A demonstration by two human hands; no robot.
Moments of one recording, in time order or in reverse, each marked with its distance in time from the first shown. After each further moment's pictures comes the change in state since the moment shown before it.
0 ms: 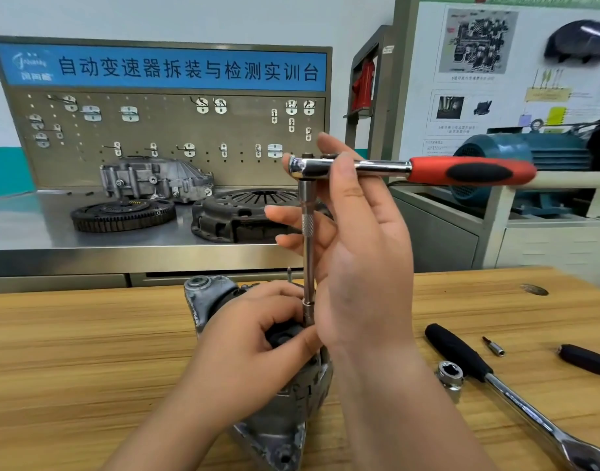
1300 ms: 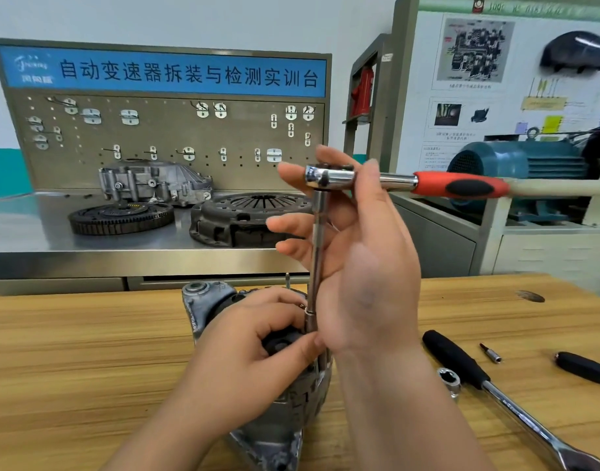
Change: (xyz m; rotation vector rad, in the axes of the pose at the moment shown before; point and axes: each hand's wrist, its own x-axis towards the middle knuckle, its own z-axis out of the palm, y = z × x) left_hand 0.000 0.001 -0.002 -0.016 0.001 -0.001; right_hand 0.004 -0.005 -0.003 0.136 -0.076 0.052
